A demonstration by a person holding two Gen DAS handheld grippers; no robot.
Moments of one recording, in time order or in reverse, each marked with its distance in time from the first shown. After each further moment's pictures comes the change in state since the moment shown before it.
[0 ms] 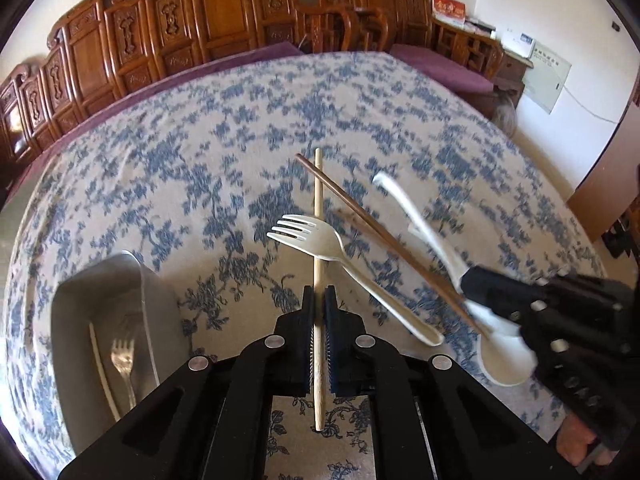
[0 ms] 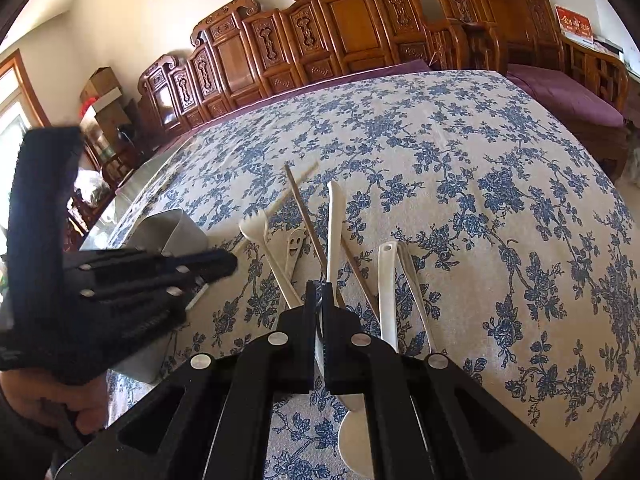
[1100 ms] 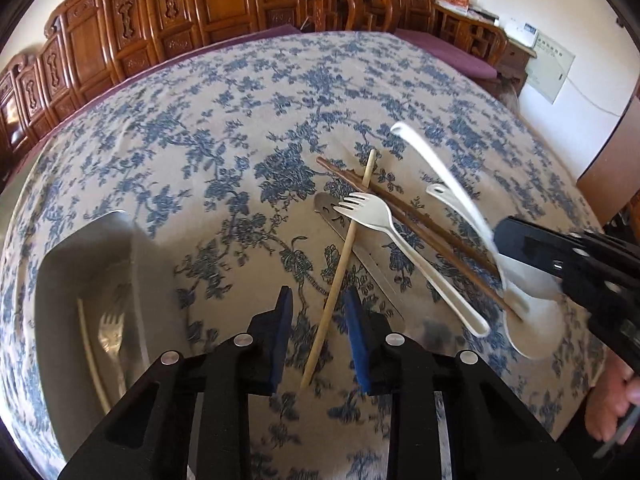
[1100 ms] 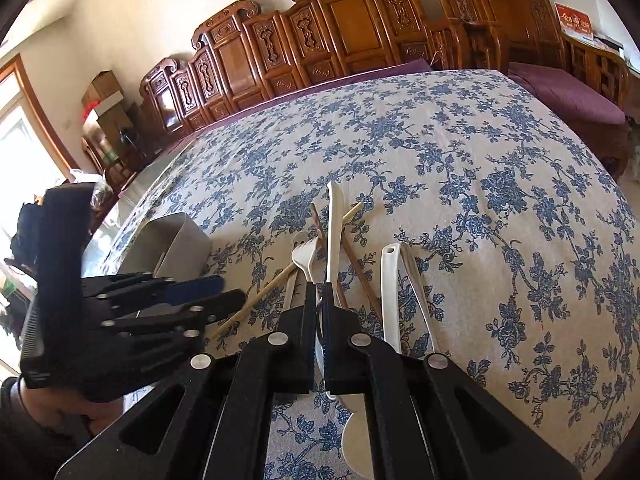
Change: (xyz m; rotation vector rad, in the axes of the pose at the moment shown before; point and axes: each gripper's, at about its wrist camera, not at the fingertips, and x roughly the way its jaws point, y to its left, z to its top) left arm 0.026 0.010 -0.022 0.001 0.068 -0.001; right arm 0.000 -0.001 0.000 0.011 -0.001 0.014
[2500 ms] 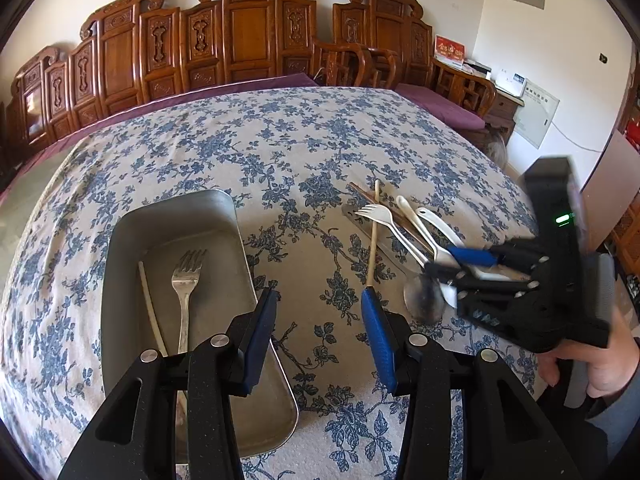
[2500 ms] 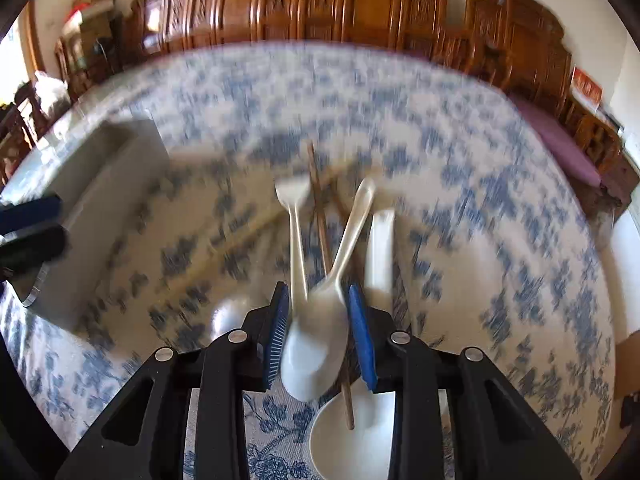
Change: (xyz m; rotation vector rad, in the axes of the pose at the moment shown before) left arm -0.083 0.037 -0.061 -0.063 -0.206 -0.046; right arm 0.051 0.033 -0.026 -0.232 0.181 -0.273
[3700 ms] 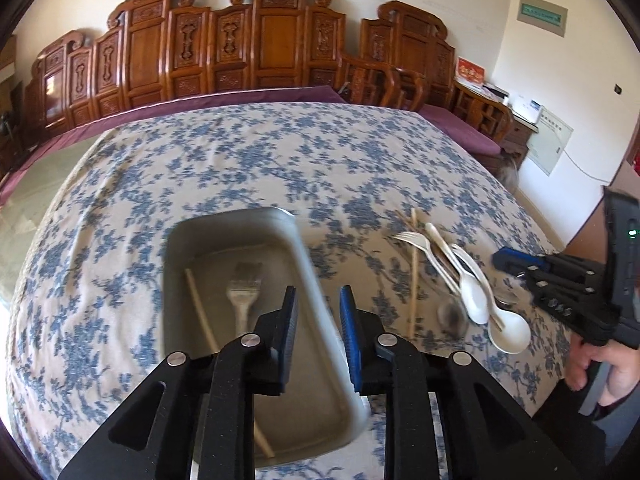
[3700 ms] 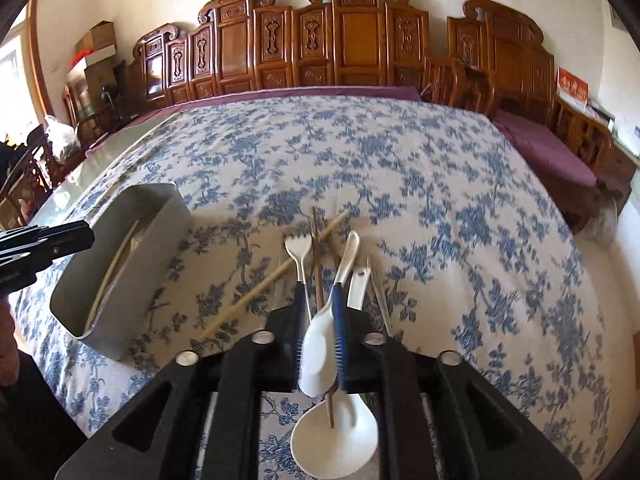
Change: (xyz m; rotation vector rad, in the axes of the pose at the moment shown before) left arm -0.022 0.042 0.012 -0.071 -0.030 0.012; right arm -0.056 -0.017 0.001 0.065 -0.169 0.054
